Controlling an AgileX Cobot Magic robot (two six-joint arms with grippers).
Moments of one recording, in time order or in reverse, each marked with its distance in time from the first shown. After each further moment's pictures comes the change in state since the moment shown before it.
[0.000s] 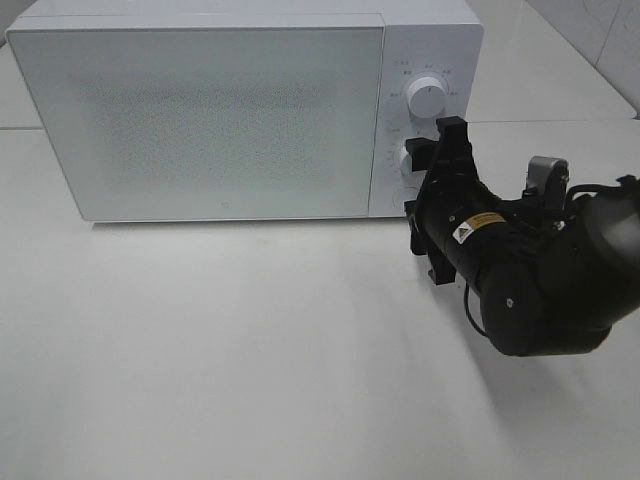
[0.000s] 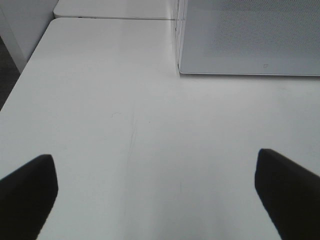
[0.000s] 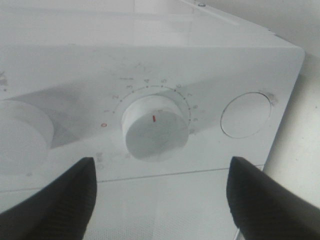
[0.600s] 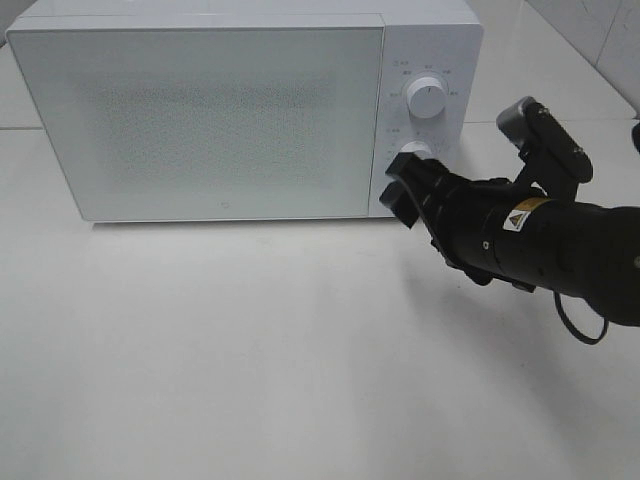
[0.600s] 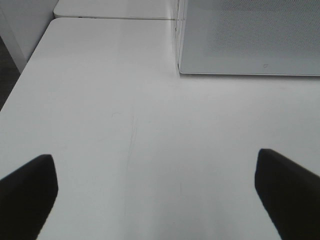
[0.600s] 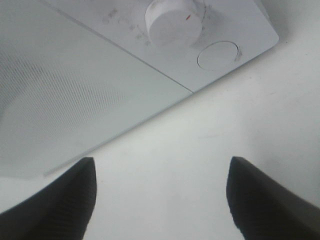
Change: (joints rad) left arm 0.000 0.000 0.000 0.000 0.000 0.000; right arm 0.000 -0.393 0.097 -0.063 0.660 -0.795
